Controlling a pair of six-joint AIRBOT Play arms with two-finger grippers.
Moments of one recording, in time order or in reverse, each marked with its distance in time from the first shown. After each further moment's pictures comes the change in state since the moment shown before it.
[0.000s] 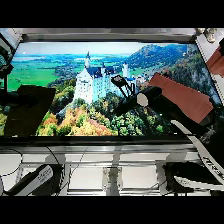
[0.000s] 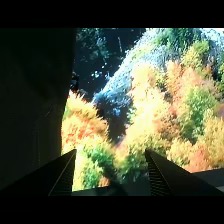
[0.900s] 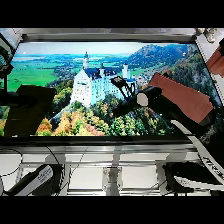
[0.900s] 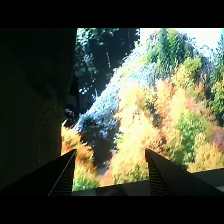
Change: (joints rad) left arm 0.000 0.000 0.000 0.000 0.000 0.000; right arm 0.000 0.000 0.000 0.051 0.027 0.011
